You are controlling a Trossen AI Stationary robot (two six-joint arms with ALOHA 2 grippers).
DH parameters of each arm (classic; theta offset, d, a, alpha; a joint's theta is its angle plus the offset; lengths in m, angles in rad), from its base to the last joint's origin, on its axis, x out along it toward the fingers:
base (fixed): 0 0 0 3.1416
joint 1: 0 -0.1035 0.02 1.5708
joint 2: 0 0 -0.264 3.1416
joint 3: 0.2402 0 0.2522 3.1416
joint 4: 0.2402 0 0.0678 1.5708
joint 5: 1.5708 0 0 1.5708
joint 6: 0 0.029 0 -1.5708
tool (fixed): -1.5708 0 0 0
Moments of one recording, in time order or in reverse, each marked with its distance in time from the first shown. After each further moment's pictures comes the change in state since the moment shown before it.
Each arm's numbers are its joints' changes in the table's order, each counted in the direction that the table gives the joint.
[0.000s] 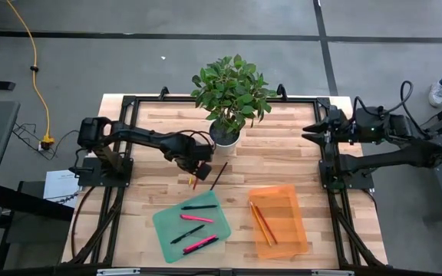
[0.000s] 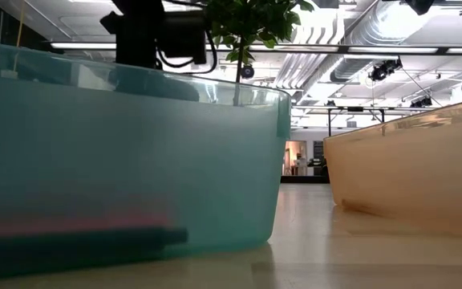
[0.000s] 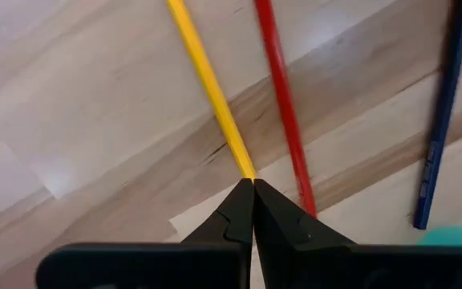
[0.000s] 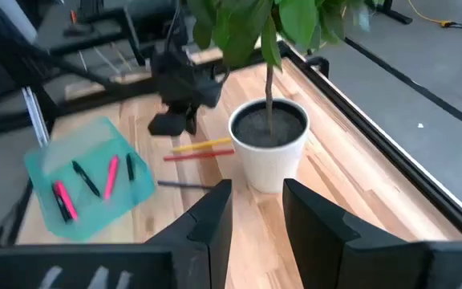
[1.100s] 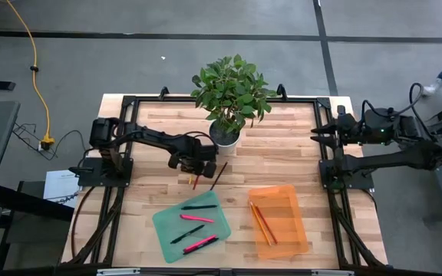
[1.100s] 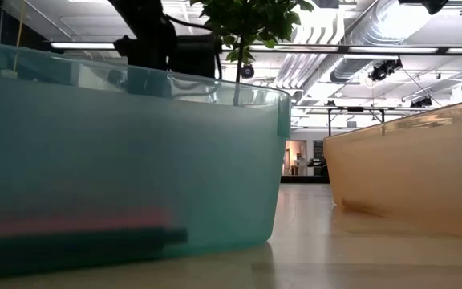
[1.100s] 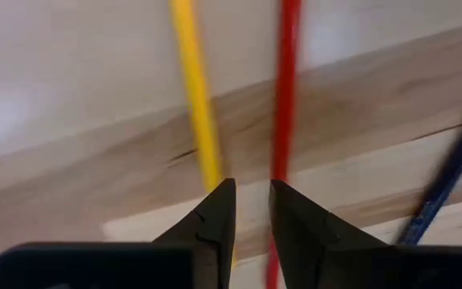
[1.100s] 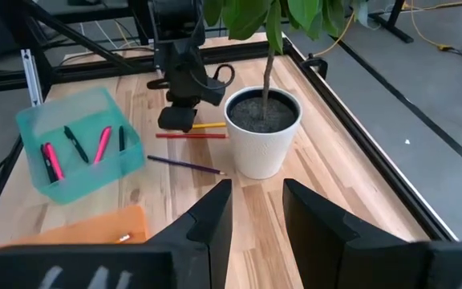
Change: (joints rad) left arm -0.023 0.108 0.001 -0.090 -0.107 -0.240; right arm 0.000 -0.084 0.000 0.107 0.012 -0.136
